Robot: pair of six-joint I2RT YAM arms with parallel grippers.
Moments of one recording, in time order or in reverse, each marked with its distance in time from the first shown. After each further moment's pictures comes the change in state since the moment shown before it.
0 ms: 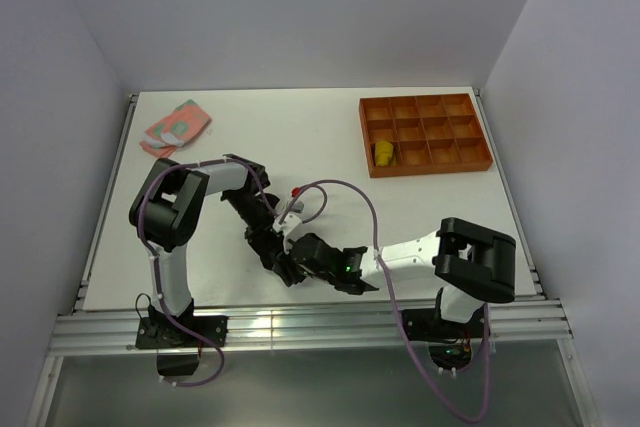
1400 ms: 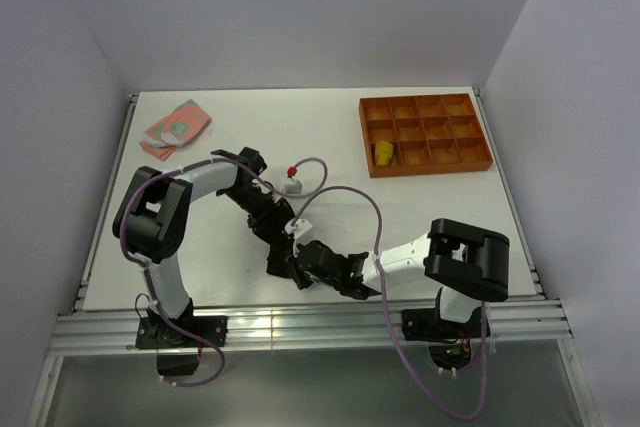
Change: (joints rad) left arm 0.018 -0.091 -0.018 0.166 0.017 -0.169; right arm 0.003 0.043 -0.066 0.065 0.043 0.121
